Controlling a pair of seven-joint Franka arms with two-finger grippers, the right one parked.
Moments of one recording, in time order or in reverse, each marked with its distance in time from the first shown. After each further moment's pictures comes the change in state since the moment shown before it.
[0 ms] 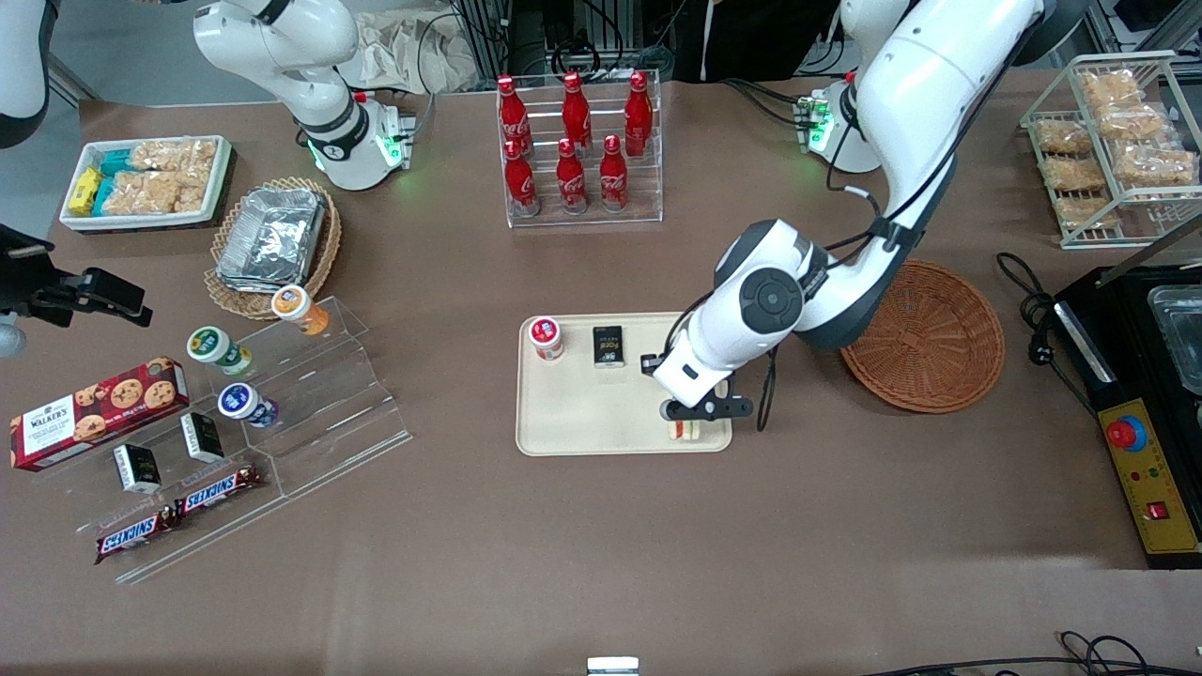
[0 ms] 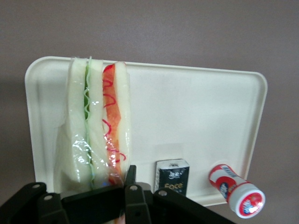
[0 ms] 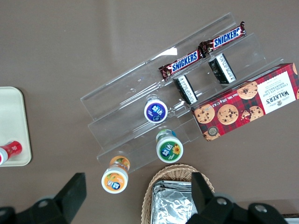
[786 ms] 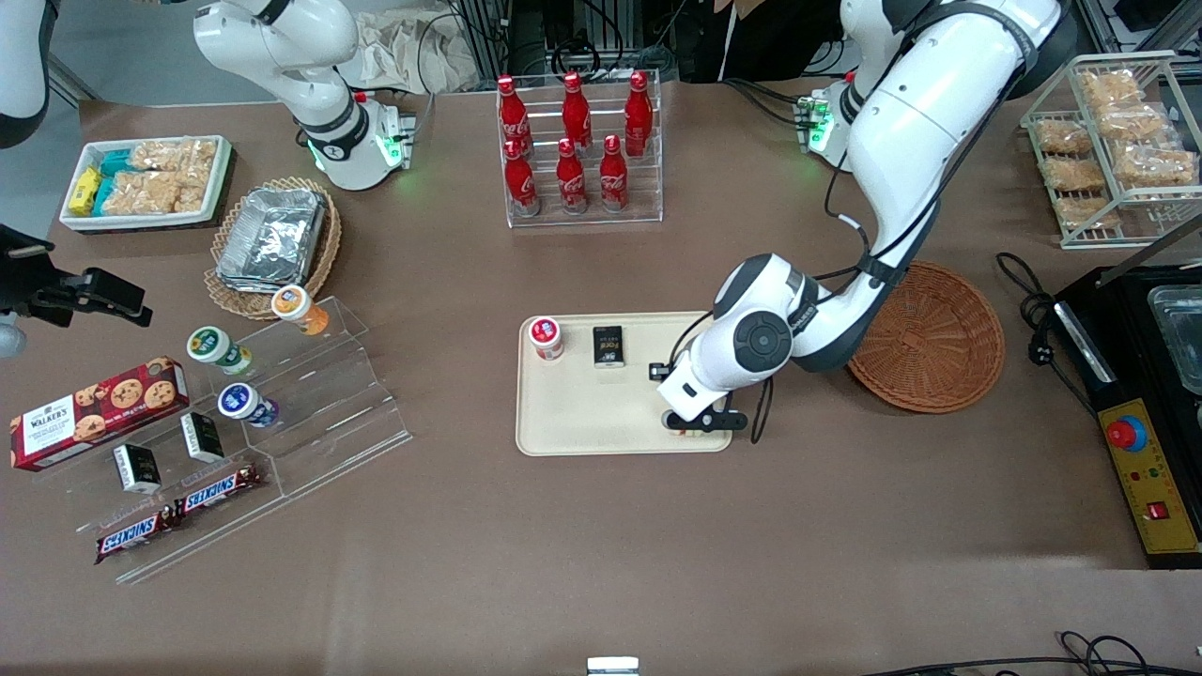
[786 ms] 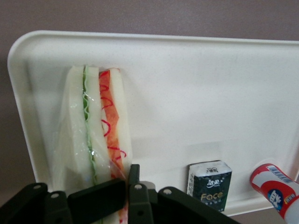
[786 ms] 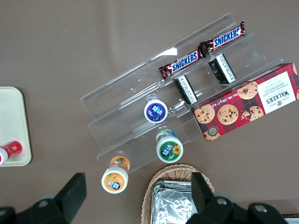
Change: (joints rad) arm 0.008 0.087 0.013 -0.009 0.007 -0.010 0.057
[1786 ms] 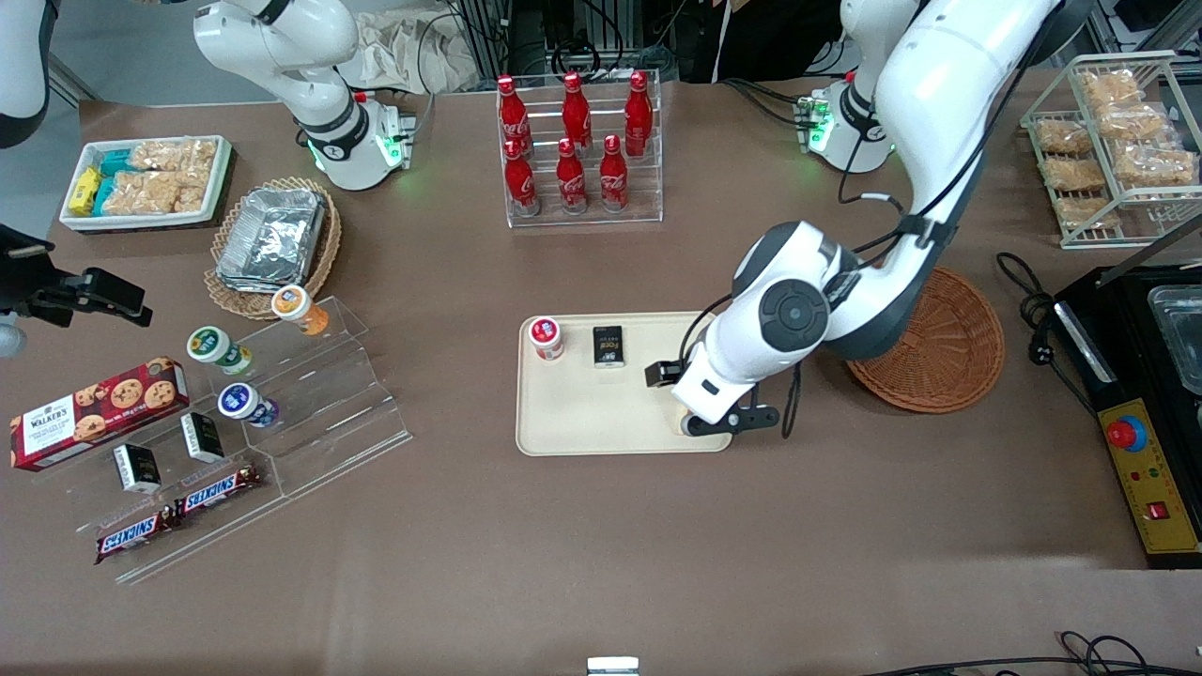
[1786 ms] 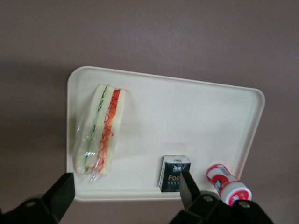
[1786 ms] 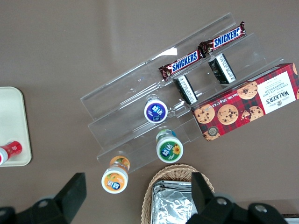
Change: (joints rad) arm 0.011 -0.140 -0.002 0.200 -0.002 -0.275 -0.153
